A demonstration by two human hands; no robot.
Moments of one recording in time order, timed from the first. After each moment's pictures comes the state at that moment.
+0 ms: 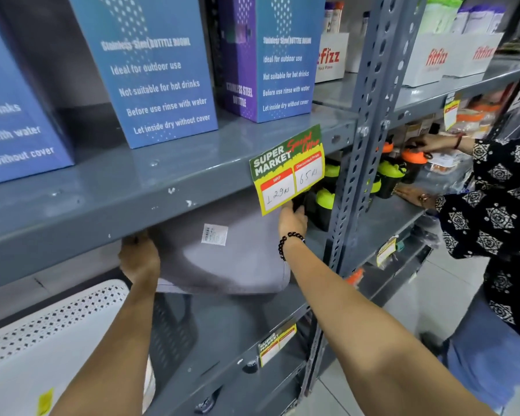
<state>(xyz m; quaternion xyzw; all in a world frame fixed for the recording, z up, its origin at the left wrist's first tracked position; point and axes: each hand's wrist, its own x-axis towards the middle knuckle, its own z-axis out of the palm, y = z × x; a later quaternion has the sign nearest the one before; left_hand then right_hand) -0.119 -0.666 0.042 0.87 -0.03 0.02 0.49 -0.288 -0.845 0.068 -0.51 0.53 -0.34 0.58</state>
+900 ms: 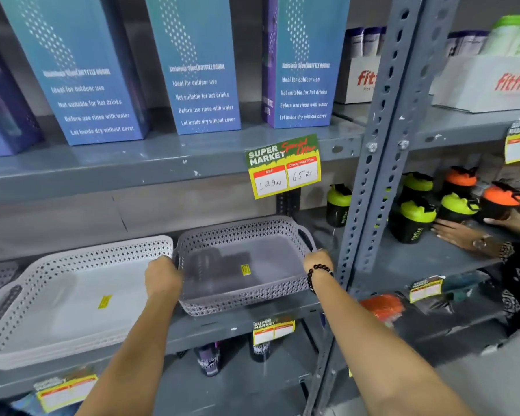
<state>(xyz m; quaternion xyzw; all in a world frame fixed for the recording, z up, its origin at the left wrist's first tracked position) -0.233 -0.592 0.017 0.97 0.00 0.02 0.26 -0.353 -0.852 0.016 -0.73 0.49 -0.11 0.47</state>
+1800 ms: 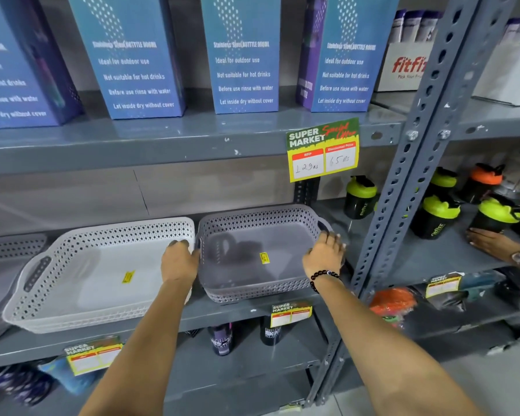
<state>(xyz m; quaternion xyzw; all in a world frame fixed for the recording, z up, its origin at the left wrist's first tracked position) -0.238 -0.567 0.010 0.96 -0.04 0.04 0.28 -0.346 -0.813 -0.010 -0.89 0.39 -0.14 0.17</state>
